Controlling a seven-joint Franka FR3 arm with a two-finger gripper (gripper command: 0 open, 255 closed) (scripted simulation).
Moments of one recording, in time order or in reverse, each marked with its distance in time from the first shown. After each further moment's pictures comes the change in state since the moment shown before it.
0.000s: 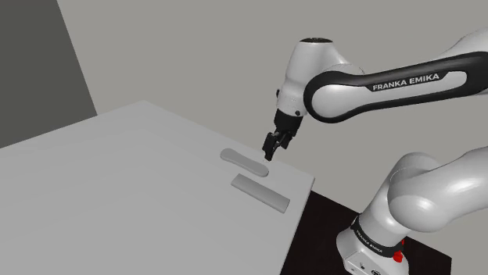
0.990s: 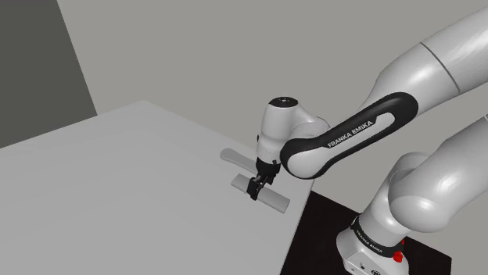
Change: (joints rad) arm 0.024 0.342 0.152 -0.107 0.010 0.393 0.115
